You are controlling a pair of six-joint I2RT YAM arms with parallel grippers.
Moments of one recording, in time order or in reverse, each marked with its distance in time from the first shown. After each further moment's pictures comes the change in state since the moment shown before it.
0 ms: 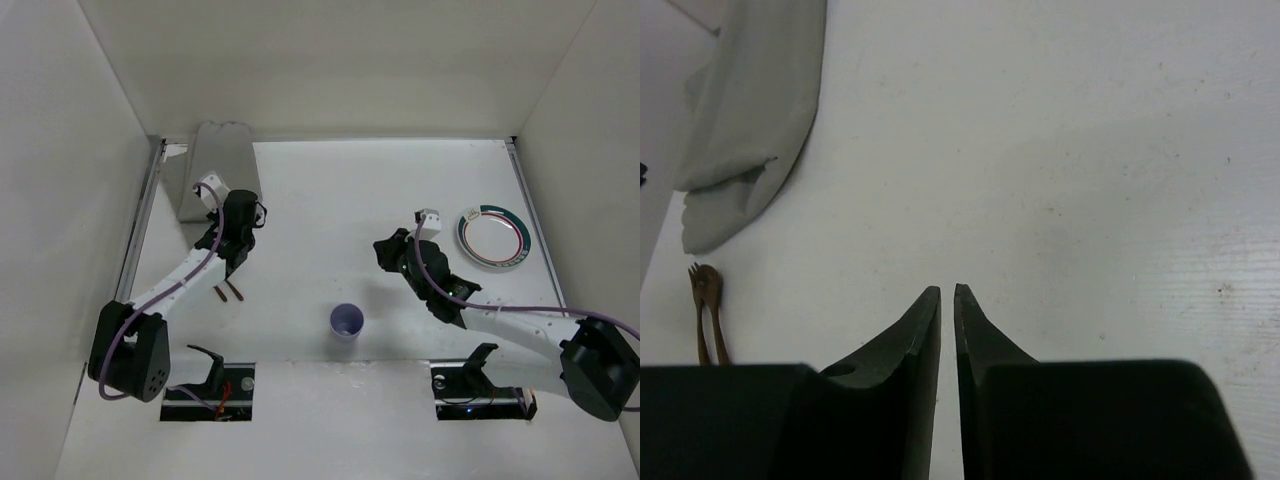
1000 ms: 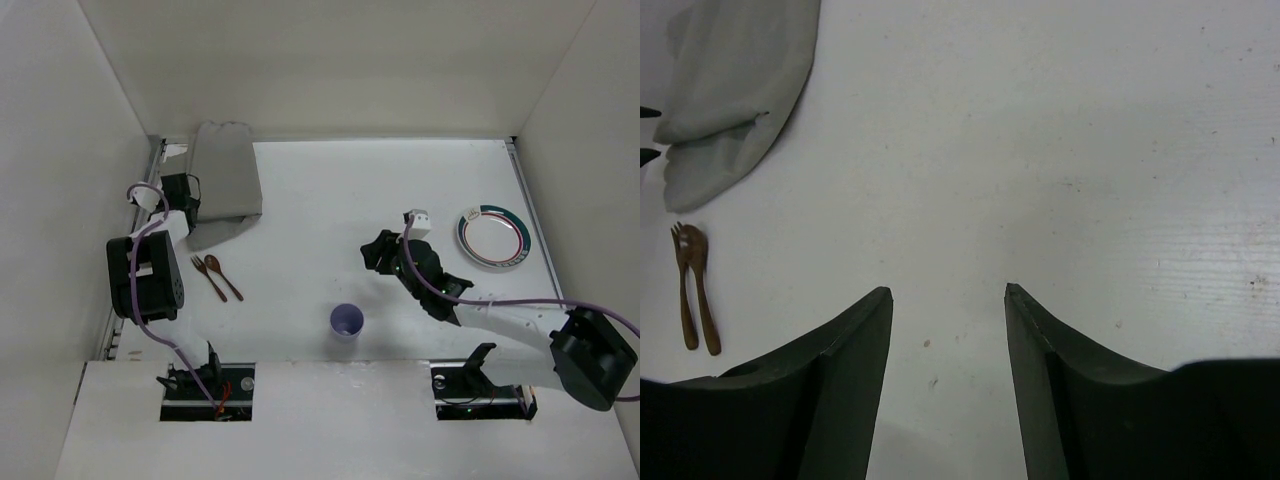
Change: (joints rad) left arm 0.565 0.449 0.240 -0.035 0.221 -0.183; right arm 0.024 0.071 0.021 0.000 -0.041 -0.021
